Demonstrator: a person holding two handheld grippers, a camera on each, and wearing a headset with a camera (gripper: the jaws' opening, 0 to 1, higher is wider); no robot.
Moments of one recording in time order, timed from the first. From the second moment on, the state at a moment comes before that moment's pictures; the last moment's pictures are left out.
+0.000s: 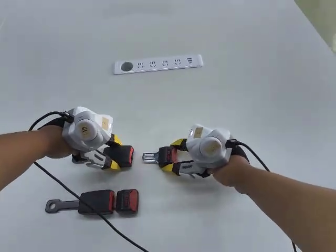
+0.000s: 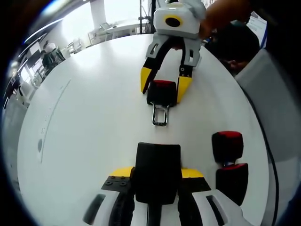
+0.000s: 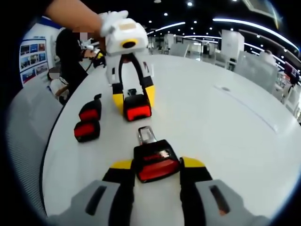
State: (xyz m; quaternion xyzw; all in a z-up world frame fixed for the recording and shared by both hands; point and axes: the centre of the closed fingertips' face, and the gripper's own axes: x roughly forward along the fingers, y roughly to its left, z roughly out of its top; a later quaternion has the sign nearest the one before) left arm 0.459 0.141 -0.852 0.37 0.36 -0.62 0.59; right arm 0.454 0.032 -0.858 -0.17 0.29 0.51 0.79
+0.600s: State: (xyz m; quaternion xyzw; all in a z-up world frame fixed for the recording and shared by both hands) left arm 0.458 0.141 -0.850 0.37 0.36 -0.62 0.59; right arm 0.438 -0.031 -0.845 -0.18 0.28 0.50 0.80
